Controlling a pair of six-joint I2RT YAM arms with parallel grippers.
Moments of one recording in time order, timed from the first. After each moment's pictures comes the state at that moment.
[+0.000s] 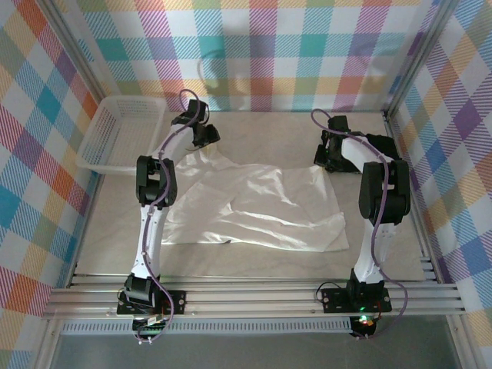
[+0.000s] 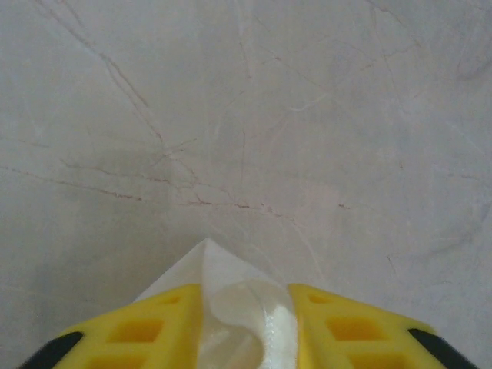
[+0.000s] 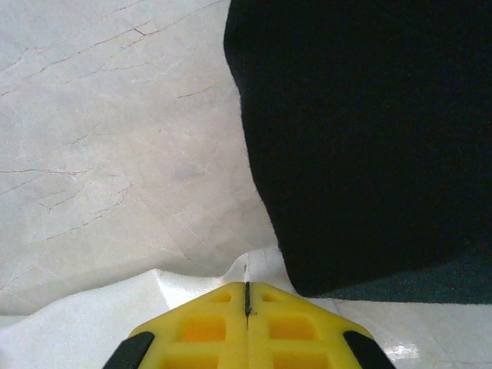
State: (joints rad) left arm -0.19 2.57 2.30 -0.72 0.13 -0.51; right arm 0.10 2.04 1.52 -0.66 -0.06 0.33
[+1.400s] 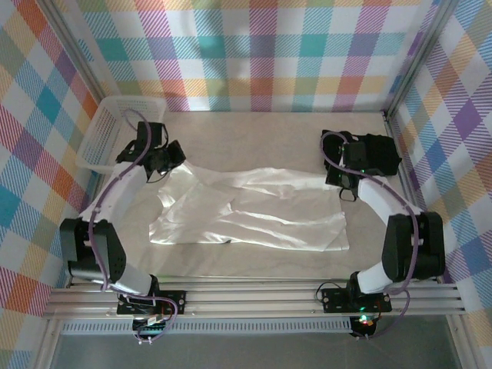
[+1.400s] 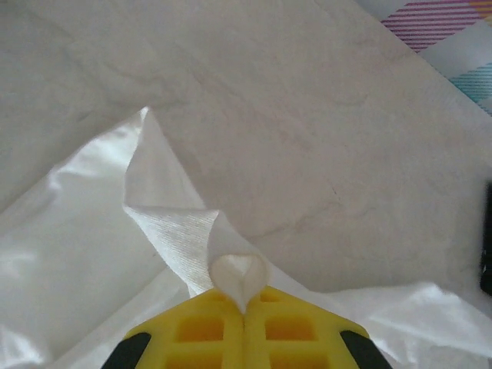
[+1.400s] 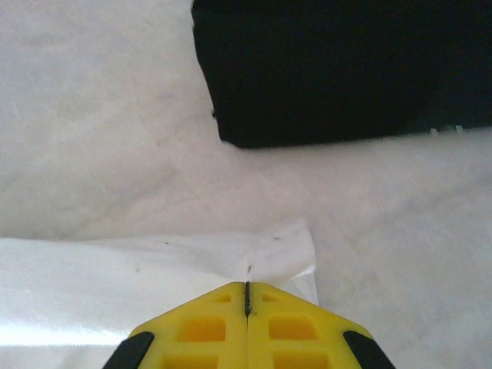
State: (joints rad) left arm -0.10 1.47 1.21 -0.55 0.17 -0.60; right arm 0.10 1.46 0.90 -0.34 0.05 0.27
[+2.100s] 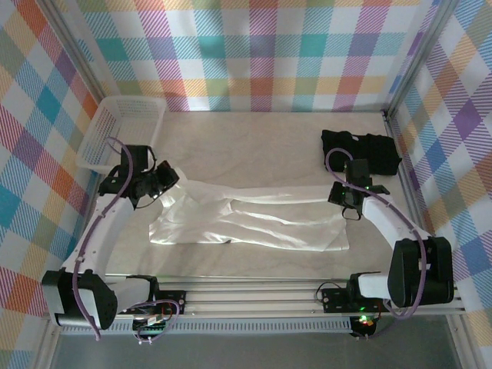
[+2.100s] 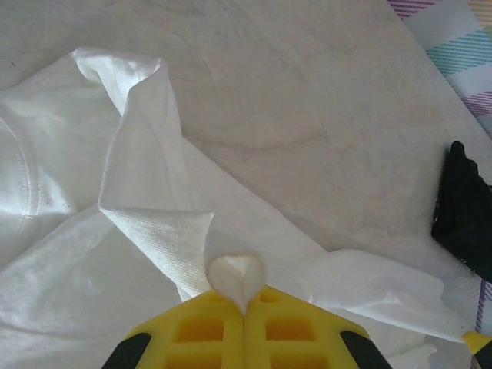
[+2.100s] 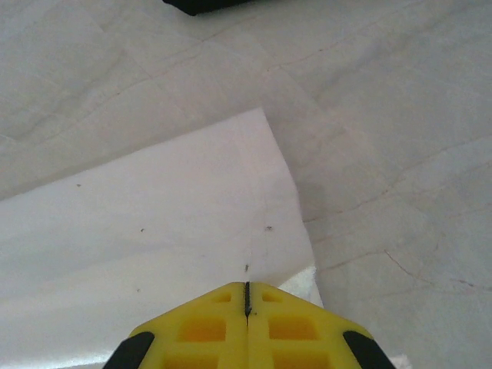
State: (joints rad) left arm -0.06 1.17 1.02 -0.68 0.27 -0.68; right arm 0.10 1.30 0.76 -0.48 0.04 0.37
